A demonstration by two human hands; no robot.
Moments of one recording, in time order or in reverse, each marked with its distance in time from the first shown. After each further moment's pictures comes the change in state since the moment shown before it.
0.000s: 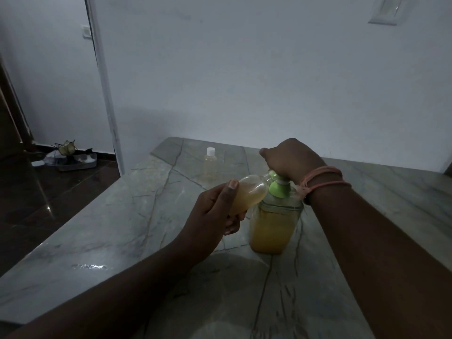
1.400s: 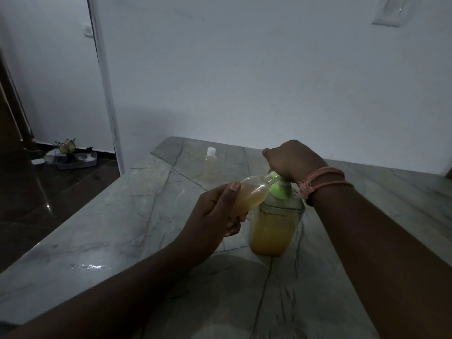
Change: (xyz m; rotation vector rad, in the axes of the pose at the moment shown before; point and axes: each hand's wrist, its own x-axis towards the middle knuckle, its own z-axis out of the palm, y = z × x) left_hand 0.000 -0.003 -0.001 0.023 -0.008 0.022; right_hand 0.003 0.000 0.000 -0.018 -0.074 -0.027
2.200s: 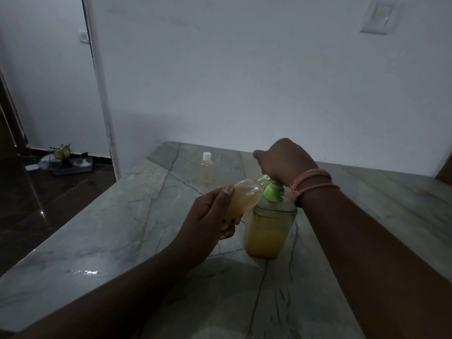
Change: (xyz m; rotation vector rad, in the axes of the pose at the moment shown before) left_hand 0.000 0.006 0.002 0.006 0.005 -0.014; right_hand -0.003 -0.004 -0.002 0.030 0.104 0.033
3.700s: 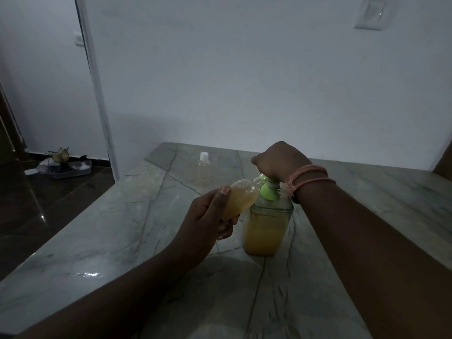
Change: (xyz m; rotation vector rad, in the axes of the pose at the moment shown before) left_hand -0.003 0.001 0.003 0.000 0.003 -0.013; right_hand -0.001 0.002 -0.002 -0.019 -0.106 0.030
